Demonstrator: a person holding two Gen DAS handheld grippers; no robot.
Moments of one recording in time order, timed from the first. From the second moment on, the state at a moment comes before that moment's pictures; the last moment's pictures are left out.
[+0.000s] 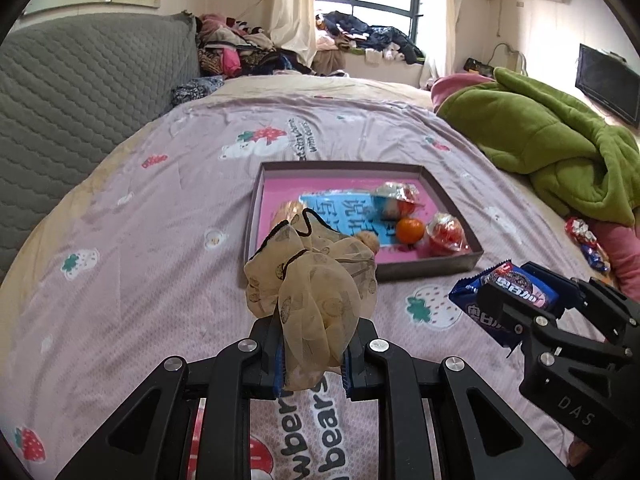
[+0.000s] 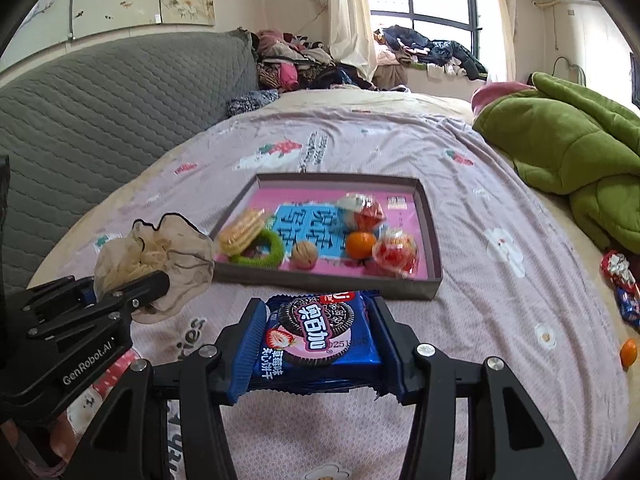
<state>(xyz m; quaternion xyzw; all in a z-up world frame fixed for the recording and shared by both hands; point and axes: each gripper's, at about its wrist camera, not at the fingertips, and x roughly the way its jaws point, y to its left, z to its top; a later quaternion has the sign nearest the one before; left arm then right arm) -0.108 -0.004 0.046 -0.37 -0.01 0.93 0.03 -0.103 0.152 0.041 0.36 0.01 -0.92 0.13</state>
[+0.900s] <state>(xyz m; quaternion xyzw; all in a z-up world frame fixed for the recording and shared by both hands) -0.219 -0.005 0.063 -0.37 -0.02 0.93 0.03 -0.224 0.137 0.064 0.36 0.01 -0.92 0.13</state>
